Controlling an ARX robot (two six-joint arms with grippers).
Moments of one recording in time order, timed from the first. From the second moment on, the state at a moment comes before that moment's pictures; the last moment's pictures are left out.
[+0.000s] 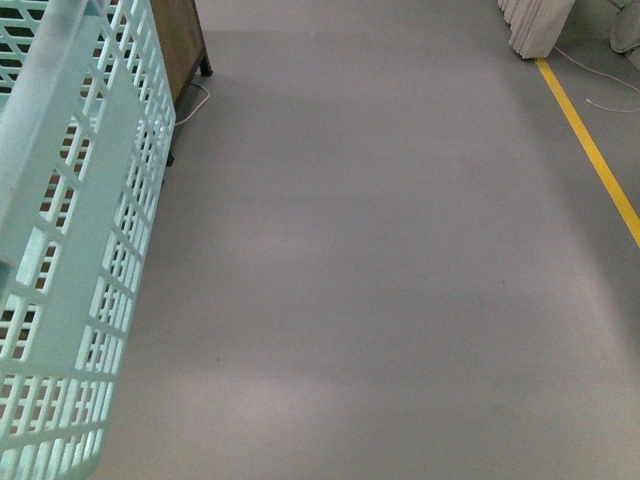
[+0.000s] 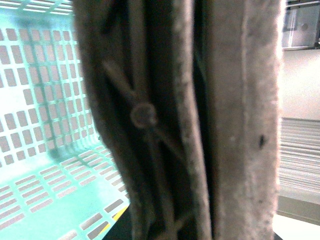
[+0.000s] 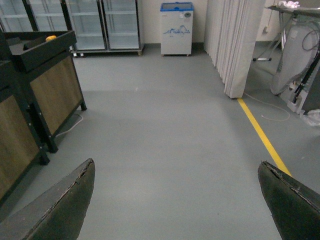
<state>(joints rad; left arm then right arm) -0.23 0.86 0.63 -0.13 -0.32 -1.54 0.00 0.00 0.02 0.00 0.00 0.00</state>
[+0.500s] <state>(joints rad) -0.23 0.86 0.63 -0.13 -0.32 -1.54 0.00 0.00 0.02 0.00 0.00 0.00</state>
